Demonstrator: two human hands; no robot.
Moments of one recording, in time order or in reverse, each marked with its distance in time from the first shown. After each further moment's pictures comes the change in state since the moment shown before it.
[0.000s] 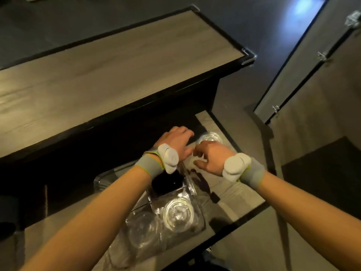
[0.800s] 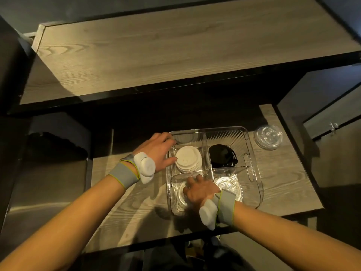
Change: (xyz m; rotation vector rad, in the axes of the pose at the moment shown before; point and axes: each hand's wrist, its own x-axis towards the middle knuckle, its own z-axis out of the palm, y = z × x) left_hand -0.214 -0.141 0.039 -0.060 -0.015 -0.272; right_hand -0.001 -0.186 0.163 -0.291 -0.415 -0.124
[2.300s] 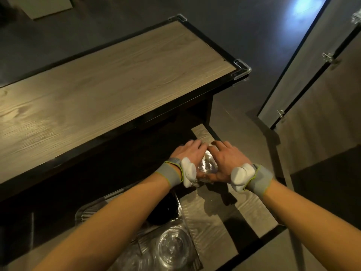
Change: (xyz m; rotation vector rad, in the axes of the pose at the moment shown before) left_hand 0.239 0.241 -0.007 0.158 -0.099 0.361; right_hand -0.049 0.305 -0.074 0.163 0.447 0.234
